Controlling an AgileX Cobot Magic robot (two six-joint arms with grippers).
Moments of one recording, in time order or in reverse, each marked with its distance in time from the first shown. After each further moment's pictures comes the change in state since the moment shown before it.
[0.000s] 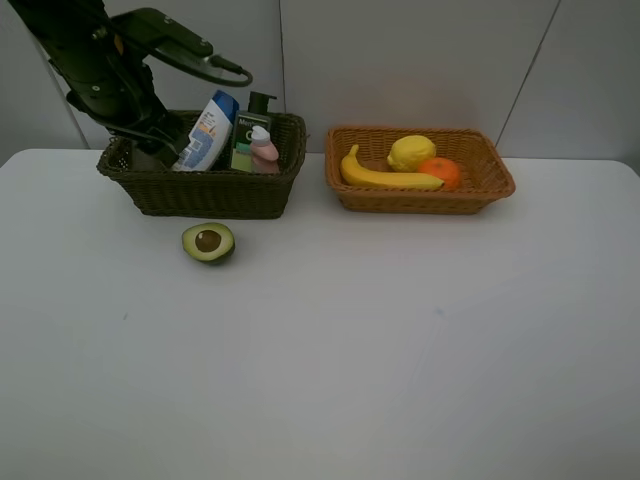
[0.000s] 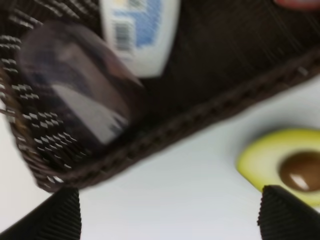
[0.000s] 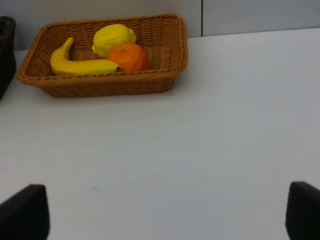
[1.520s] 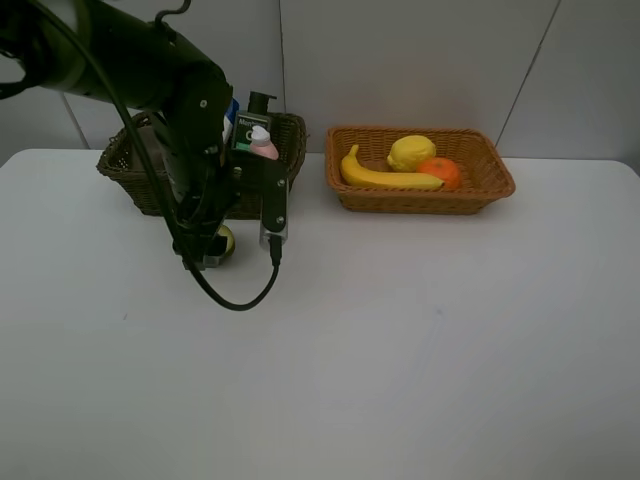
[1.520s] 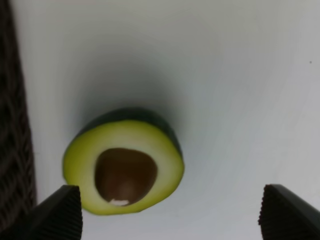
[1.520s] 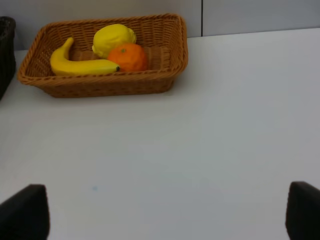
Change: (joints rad) left arm -0.235 0.187 0.072 -0.003 0.002 0.677; right arm 0.000 0.000 0.000 0.000 0.000 0.000
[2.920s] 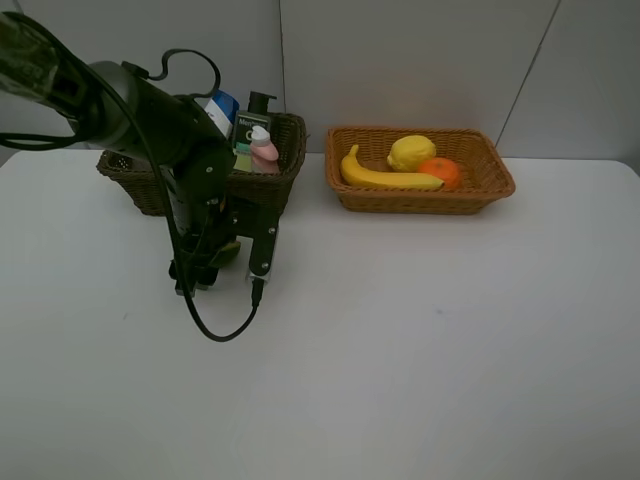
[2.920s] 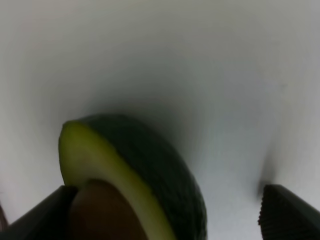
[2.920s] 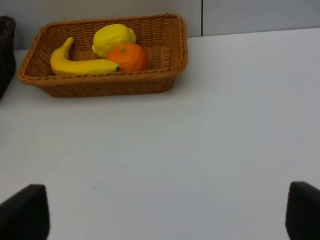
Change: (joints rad) left arm 0.025 0.130 0.049 0.143 -0.134 0.003; right arm 0.000 0.000 0.000 0.000 0.000 0.000
